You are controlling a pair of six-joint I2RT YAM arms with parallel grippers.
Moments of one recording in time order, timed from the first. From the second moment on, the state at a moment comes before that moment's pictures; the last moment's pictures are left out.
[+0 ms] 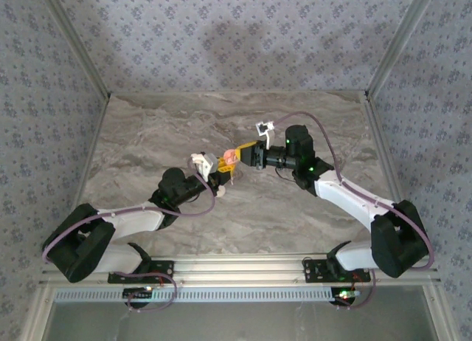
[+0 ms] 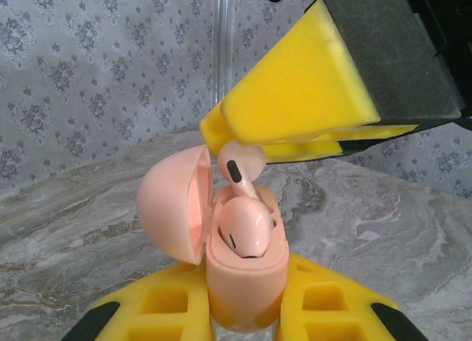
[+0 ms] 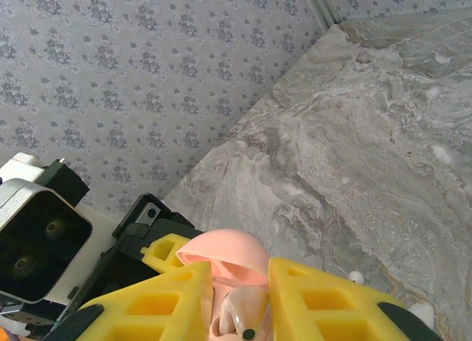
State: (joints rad) left arm -0.71 1.31 0.40 0.94 0.28 -0.09; right arm 0.55 1.34 0.84 0.26 -0.66 0.47
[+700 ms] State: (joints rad) left arm -0.71 1.30 0.40 0.92 0.28 -0.08; right arm 0.55 1.34 0.84 0.22 -0.70 0.45
